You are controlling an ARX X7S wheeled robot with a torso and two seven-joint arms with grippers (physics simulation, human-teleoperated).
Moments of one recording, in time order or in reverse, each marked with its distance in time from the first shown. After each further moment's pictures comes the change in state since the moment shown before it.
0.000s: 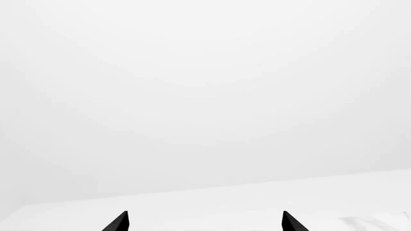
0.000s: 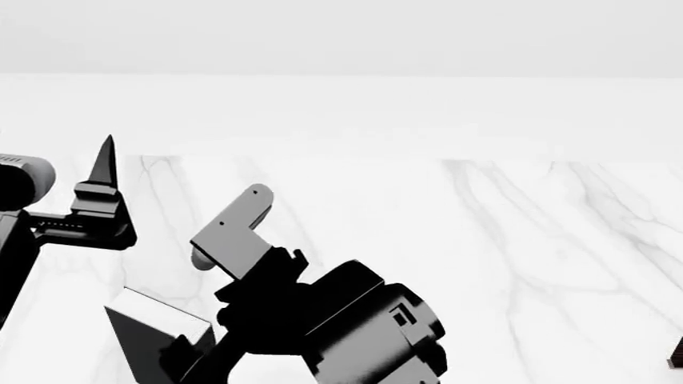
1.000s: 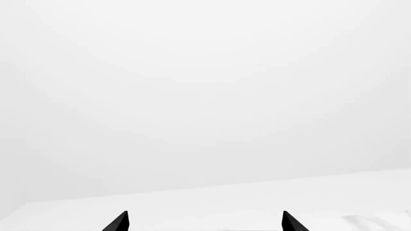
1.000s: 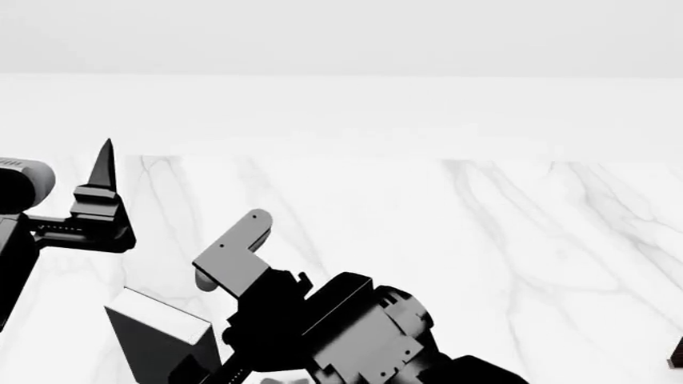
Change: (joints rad) left arm 0.009 -0.010 0.005 -0.011 -0.011 0.019 -0.012; right arm 0.159 -0.032 -0.610 0.291 0.569 -0.238 0.120
